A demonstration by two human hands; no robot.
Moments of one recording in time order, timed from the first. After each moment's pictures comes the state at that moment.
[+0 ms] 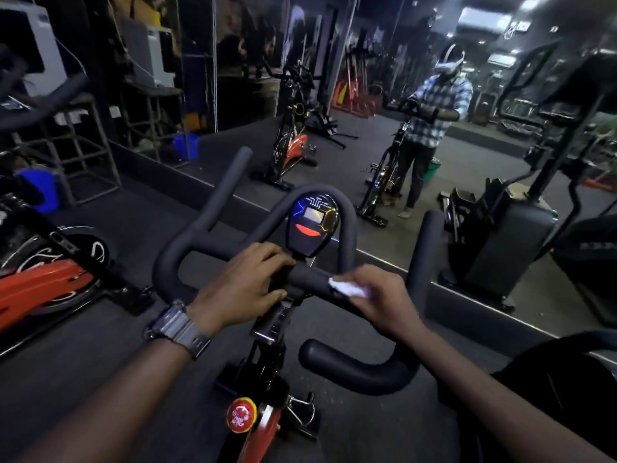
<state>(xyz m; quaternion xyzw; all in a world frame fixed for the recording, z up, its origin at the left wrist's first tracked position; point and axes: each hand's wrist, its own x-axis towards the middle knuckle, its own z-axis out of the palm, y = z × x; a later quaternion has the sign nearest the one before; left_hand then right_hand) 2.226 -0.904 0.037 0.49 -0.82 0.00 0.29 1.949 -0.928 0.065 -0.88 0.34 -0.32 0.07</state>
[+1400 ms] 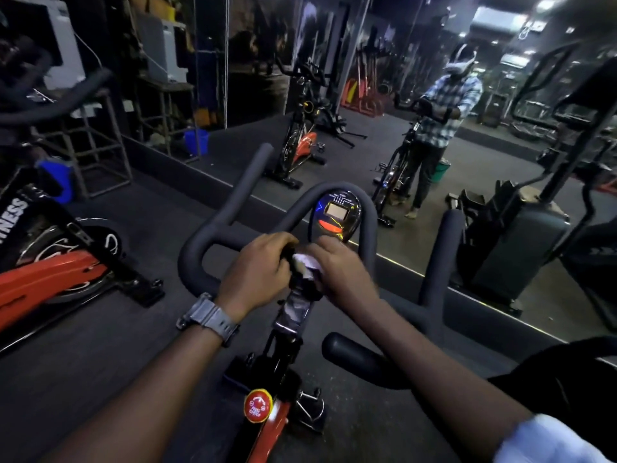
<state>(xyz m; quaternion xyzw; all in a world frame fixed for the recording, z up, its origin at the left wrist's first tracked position) 2.229 -0.897 0.044 0.58 -0.70 -0.09 0.41 2.053 -0.939 0.067 -0.90 0.34 -0.26 -0.06</state>
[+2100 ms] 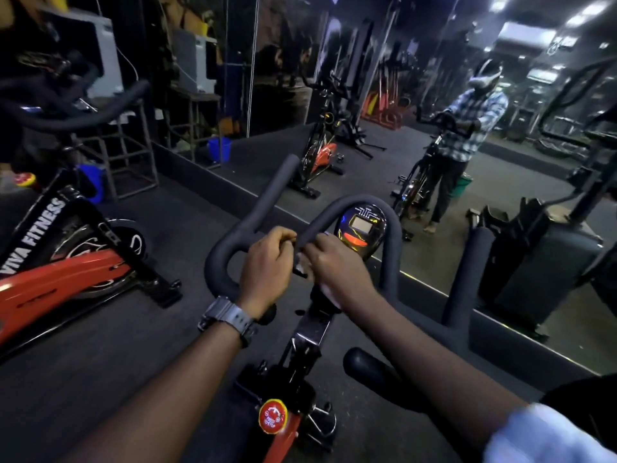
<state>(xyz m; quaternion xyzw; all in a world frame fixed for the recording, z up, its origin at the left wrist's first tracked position) 2.238 -0.899 0.055 0.65 -0.51 -0.19 0.53 2.098 -0.950 0.069 -0.91 0.32 -0.22 -0.16</state>
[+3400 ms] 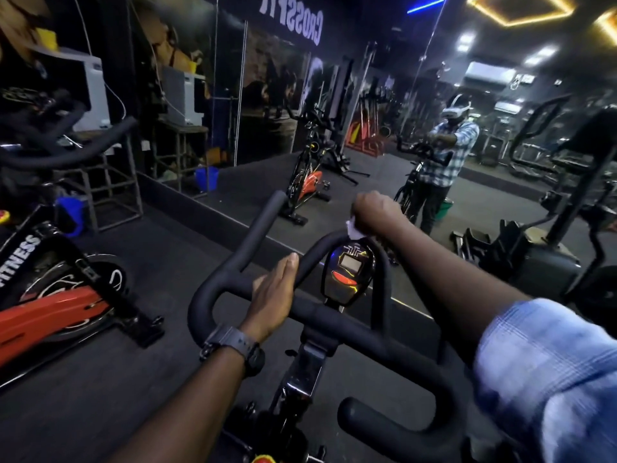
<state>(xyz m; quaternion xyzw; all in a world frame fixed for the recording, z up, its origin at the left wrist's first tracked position) 2.225 -0.937 0.060 0.61 -0.53 -0.32 0.50 2.090 -1.061 0.206 -0.79 0.59 0.00 -0.17</state>
